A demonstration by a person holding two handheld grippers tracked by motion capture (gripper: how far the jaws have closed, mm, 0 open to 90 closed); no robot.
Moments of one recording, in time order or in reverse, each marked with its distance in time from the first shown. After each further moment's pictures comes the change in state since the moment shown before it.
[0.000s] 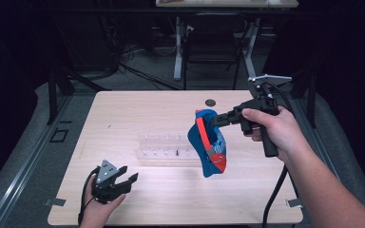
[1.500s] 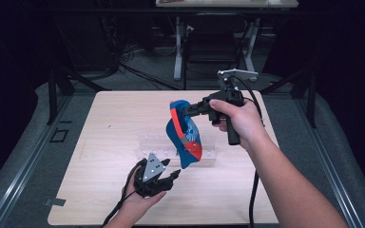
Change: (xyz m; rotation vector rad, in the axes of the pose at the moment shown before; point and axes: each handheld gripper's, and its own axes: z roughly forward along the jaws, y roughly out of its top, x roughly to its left) left arm -0.092 0.061 0.040 -0.071 -0.157 0.187; right arm 0.012 0.031 0.062 -0.005 0.075 -0.013
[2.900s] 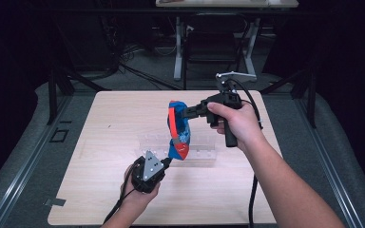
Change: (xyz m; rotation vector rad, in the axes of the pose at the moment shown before) left arm 0.013 0.000 -0.004 -0.009 0.113 0.058; right arm -0.006 -0.002 0.006 -0.006 -0.023 -0.006
